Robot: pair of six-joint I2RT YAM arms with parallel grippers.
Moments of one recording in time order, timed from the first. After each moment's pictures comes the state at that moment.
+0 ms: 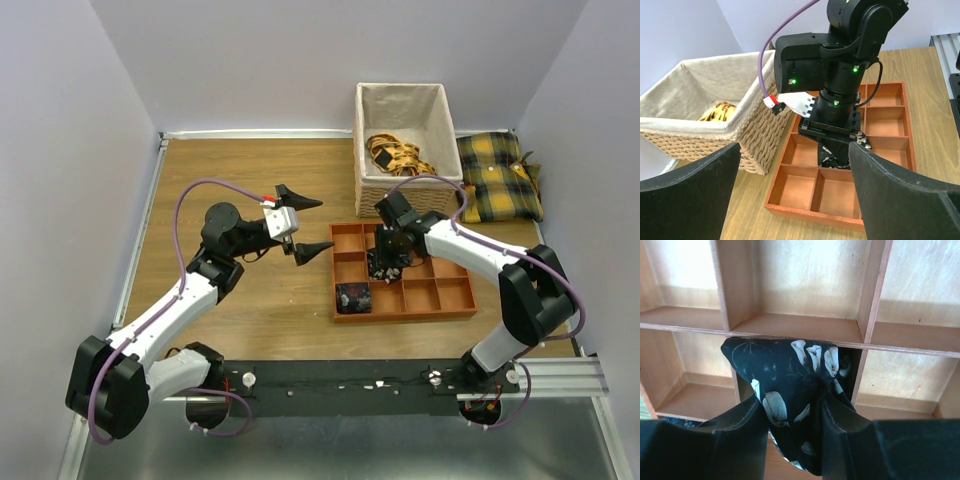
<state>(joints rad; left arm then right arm) -0.48 1.07 0.67 0.51 0.82 0.19 0.59 1.61 1.04 -0.60 0.05 0.51</state>
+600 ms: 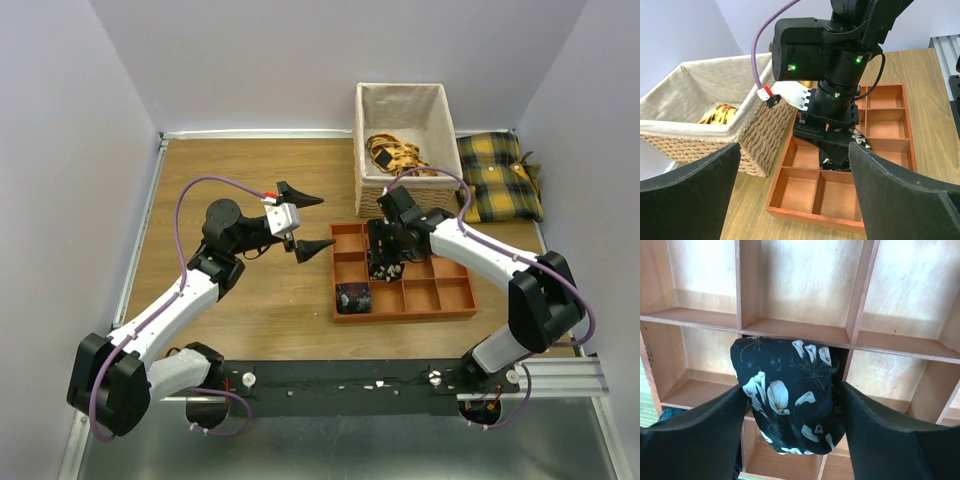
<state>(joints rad) -0.48 1.09 0.70 0.50 0.83 0.19 0.59 1.56 1.07 -0.62 0.09 0.43</state>
